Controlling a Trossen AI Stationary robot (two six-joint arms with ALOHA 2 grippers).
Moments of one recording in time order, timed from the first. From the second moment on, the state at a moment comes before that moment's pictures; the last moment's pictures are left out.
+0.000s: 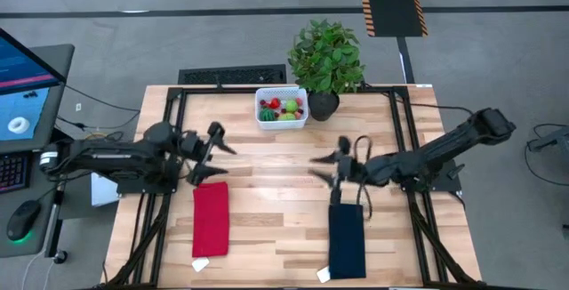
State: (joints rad) left arm 0.20 0.69 0.26 0.67 0.53 -0.05; right arm 0.35 1.23 0.63 0.47 0.54 -0.01
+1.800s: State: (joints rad) left arm -0.09 0.00 0.04 0.10 0.35 0.11; right arm 0.47 0.00 0.01 0.08 0.62 -0.18
